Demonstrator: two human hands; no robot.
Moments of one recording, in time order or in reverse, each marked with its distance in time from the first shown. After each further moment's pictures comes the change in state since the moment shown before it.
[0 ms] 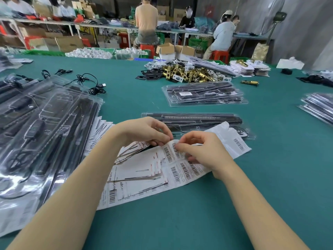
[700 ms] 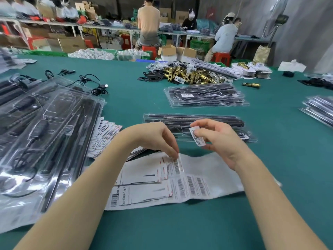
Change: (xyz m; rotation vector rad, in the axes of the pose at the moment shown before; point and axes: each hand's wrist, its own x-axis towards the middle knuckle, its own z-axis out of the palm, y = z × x) left_hand 0.003 0.010 0.012 0.355 -0.086 0.073; right_hand 0.016 -0.009 -0.032 0.134 -0.014 -0.009
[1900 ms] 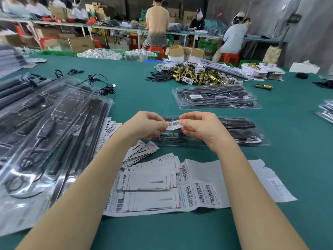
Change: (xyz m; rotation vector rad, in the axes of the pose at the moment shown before) left_hand 0.002 -0.036 -0.012 -0.581 0.560 -0.244; right_hand 0.056 -0.012 0.044 0.056 0.030 0.054
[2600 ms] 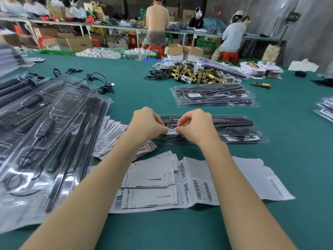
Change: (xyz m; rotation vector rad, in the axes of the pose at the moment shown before) left_hand -0.003 0.009 0.018 0.390 0.208 0.089; right_hand -0.004 -0.001 0.016 -0.648 0.141 -0.141
